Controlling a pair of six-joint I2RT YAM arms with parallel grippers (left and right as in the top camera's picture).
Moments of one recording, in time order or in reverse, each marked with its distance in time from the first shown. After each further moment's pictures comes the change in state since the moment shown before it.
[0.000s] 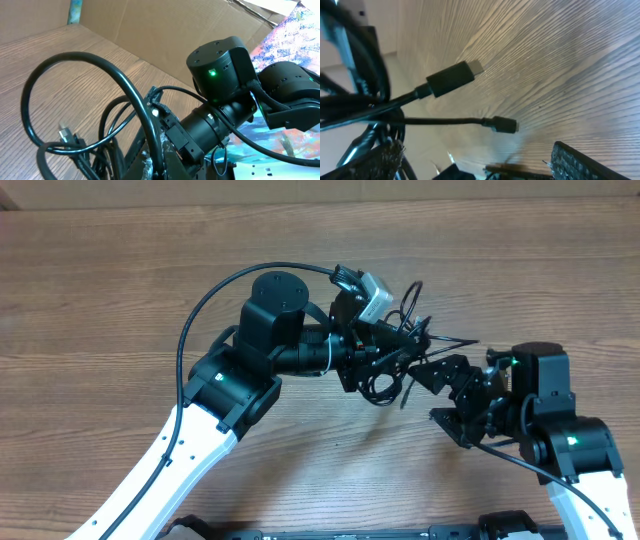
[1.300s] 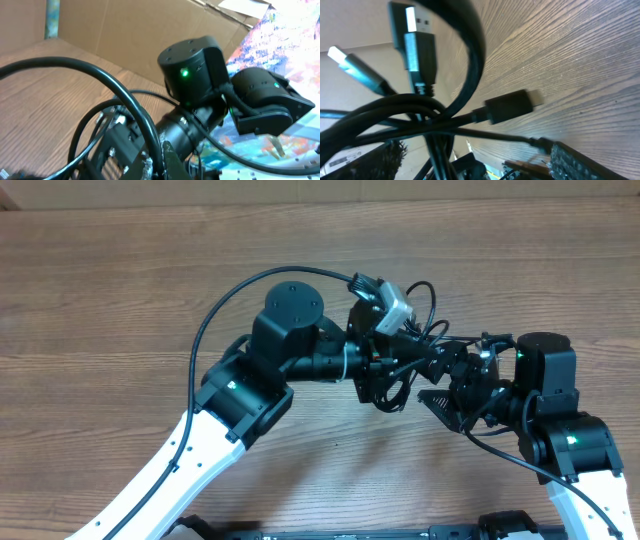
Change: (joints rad) left arm -0.083 0.000 0.000 0.092 -0.006 -0.034; right arm 0.000 0.001 0.000 0.166 -0.111 0.043
